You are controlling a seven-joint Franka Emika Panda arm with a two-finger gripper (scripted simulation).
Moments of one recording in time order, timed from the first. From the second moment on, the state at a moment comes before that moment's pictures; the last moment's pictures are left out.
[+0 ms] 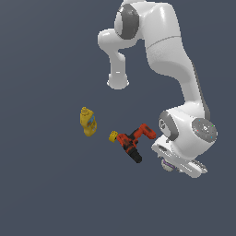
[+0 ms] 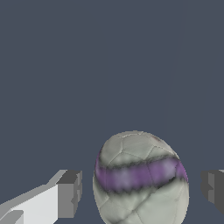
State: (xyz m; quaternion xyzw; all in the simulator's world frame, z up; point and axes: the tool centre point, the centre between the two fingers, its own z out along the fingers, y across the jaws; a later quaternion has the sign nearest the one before) arm 0.120 0.238 0.044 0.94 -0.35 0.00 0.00
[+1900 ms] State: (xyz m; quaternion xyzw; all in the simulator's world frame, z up) arm 0.108 0.157 0.128 0.94 -0.35 0.00 0.00
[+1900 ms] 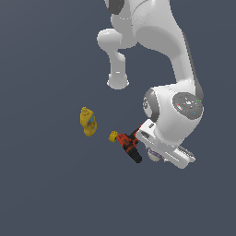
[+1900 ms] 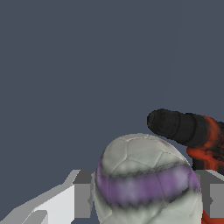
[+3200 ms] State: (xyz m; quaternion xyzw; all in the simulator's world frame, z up) arm 0.084 -0.043 0.361 0.94 -0.35 0.00 0.00
